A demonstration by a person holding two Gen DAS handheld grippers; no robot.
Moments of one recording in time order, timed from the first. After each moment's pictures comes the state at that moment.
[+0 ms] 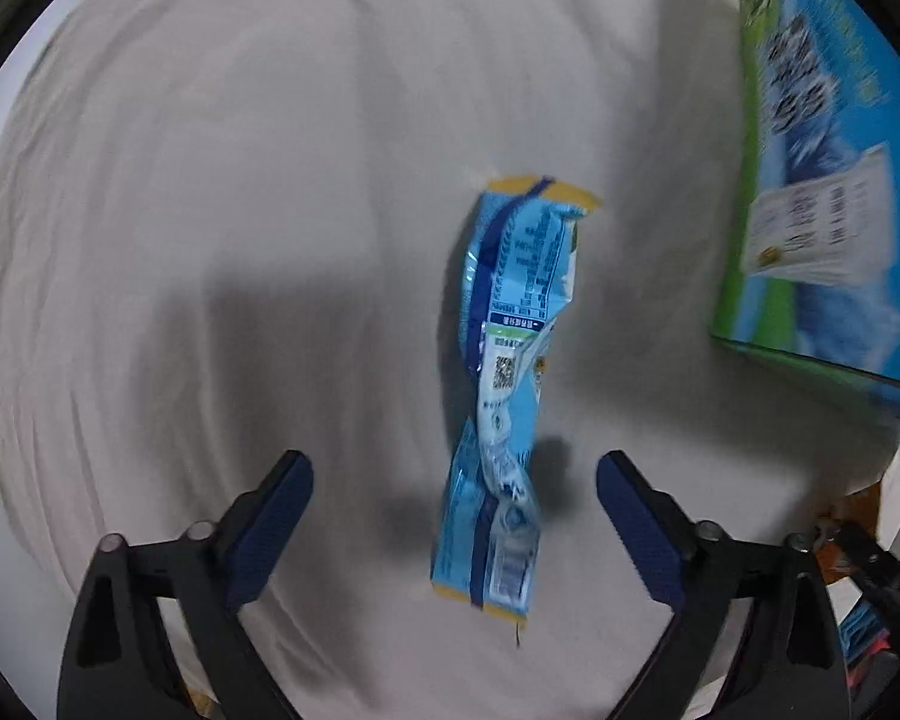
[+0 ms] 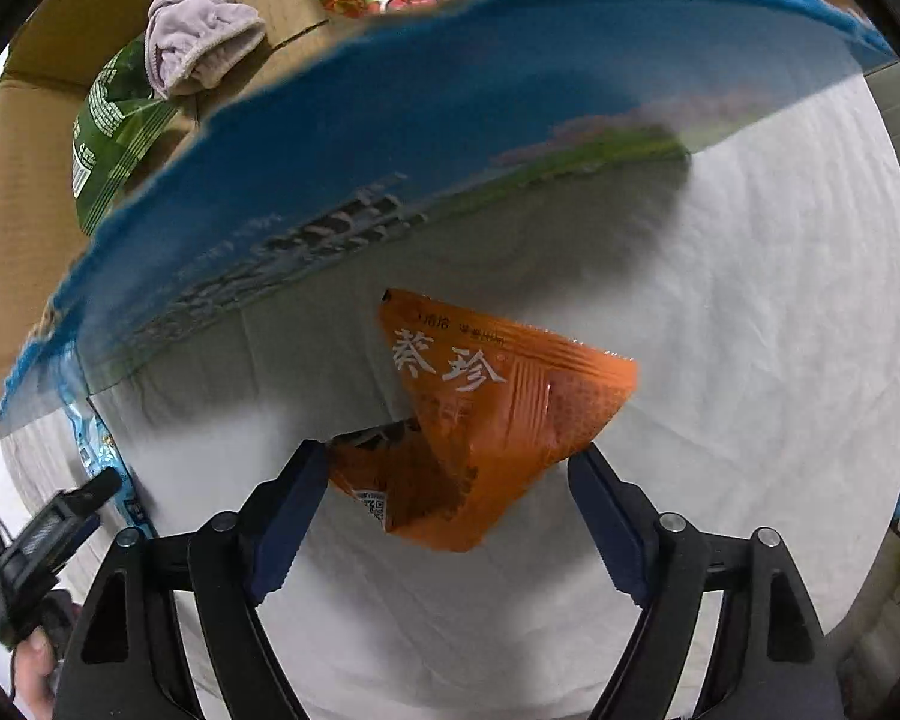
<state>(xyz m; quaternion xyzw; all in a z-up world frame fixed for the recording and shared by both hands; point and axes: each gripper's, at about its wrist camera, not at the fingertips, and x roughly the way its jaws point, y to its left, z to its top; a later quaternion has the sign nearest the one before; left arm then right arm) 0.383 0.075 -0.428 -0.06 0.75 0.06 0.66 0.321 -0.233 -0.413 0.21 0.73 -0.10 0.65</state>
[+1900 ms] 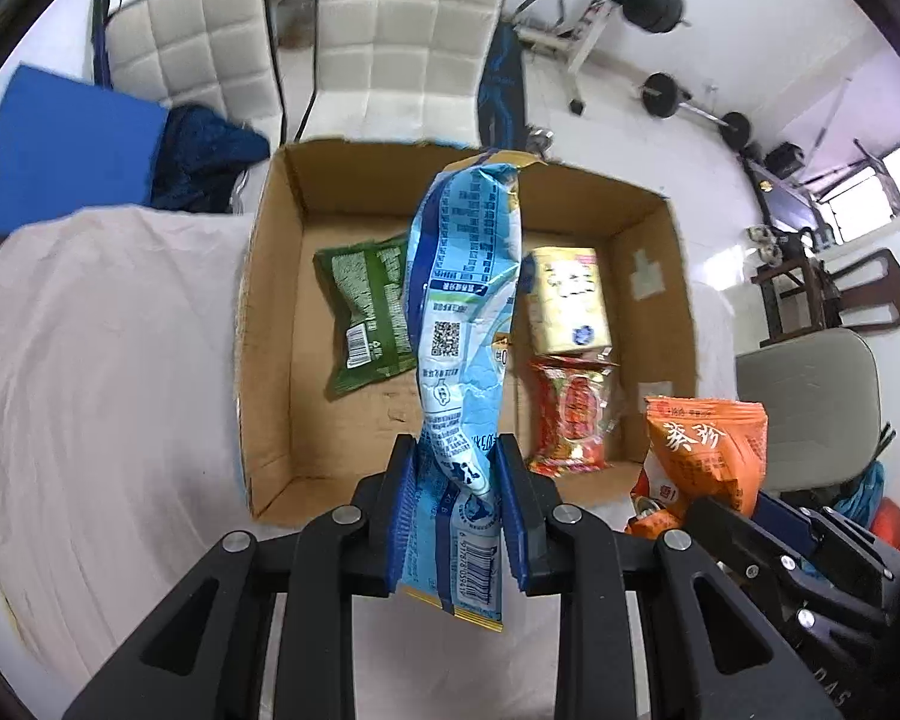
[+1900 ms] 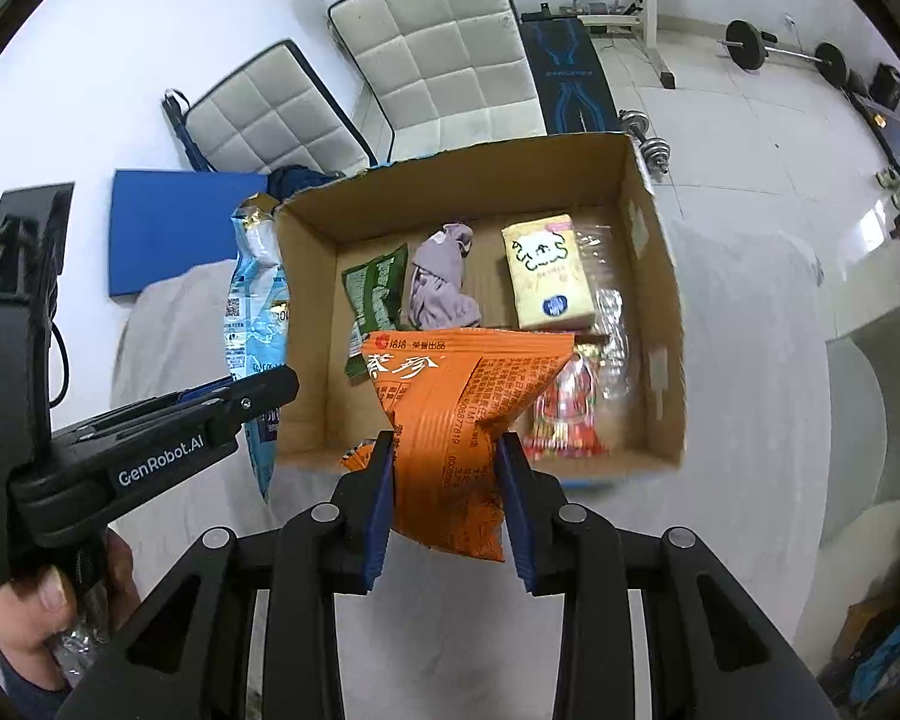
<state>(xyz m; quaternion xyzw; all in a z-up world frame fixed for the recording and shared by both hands) 0.444 -0.082 -0.238 -0.04 0.65 -0.13 0.75 0.383 -0.254 -0.209 0.15 0.61 0.04 0.78</state>
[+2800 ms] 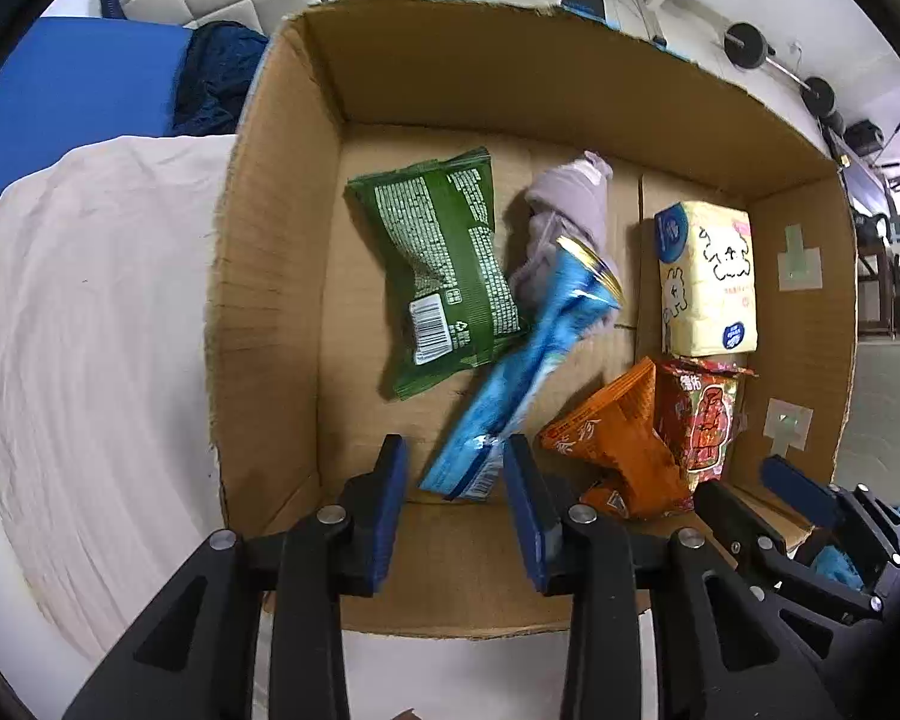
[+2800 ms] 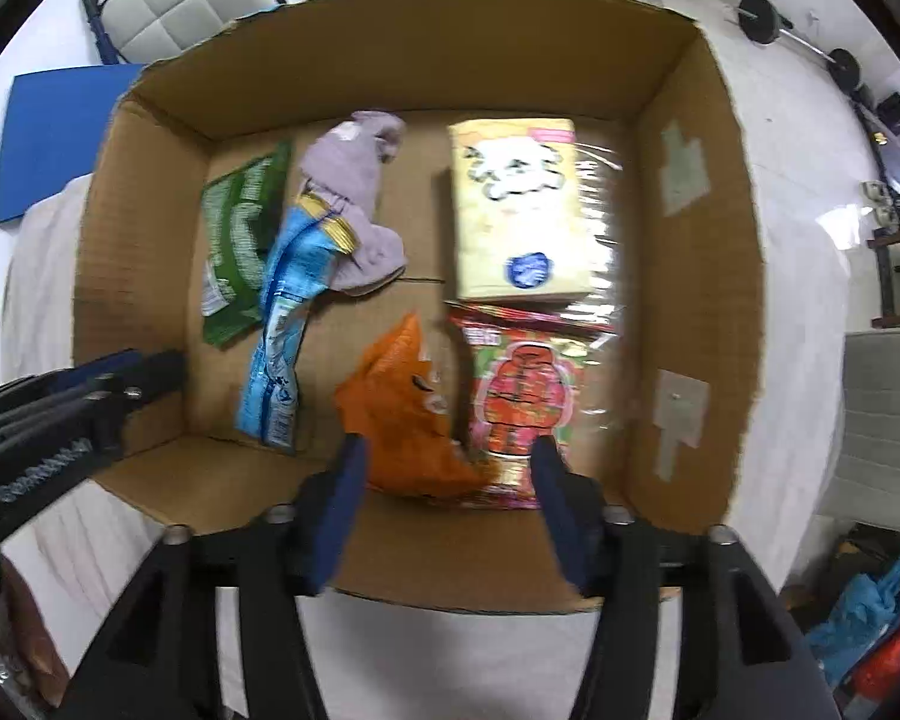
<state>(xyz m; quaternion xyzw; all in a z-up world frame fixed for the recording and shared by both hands) 0.477 -0.090 -0.323 -0.01 0.71 -0.06 0.70 0.439 -0.257 -0.327 0.05 0.70 -0.01 0.71</state>
